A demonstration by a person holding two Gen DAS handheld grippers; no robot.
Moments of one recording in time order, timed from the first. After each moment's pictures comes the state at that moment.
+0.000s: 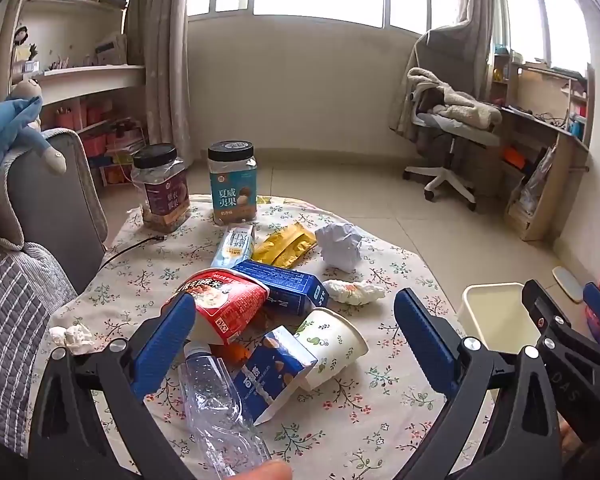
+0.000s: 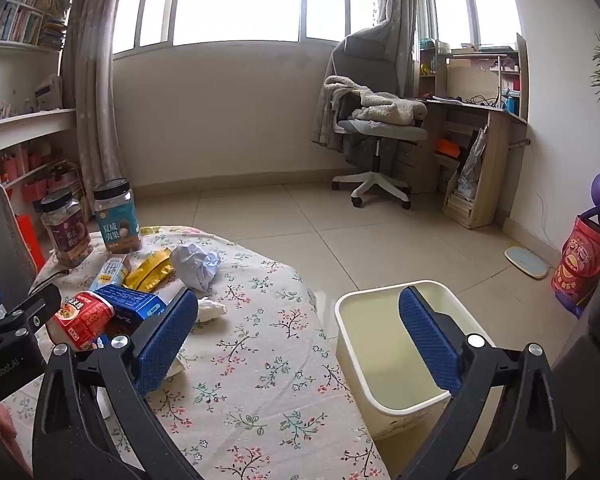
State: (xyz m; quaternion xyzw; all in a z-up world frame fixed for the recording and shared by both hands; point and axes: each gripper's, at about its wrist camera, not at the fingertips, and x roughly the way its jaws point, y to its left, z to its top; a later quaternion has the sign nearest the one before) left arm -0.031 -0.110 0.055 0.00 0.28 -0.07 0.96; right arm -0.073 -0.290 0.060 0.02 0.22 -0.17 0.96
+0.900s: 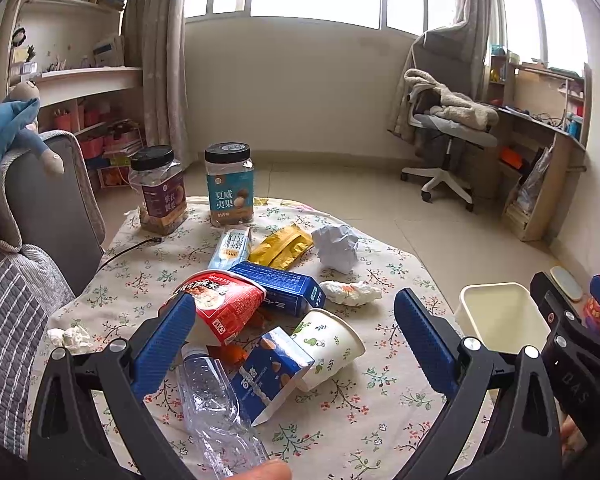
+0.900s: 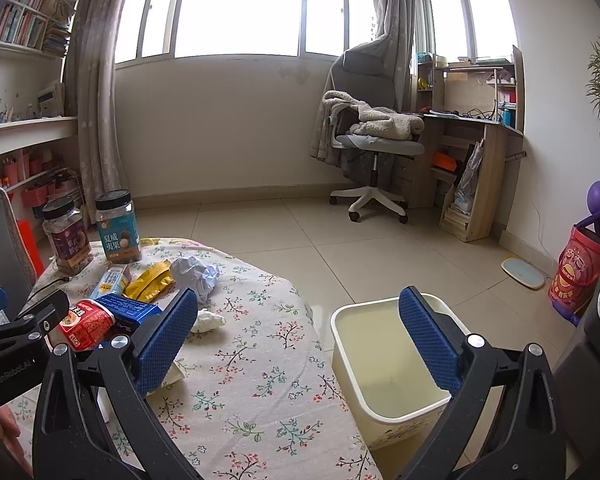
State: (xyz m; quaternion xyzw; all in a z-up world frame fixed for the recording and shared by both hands) left arm -0.031 -0.106 0.051 0.00 0.28 -0.08 0.96; right arm -0.078 -0.288 0.063 0.01 0.19 -0.17 0.97
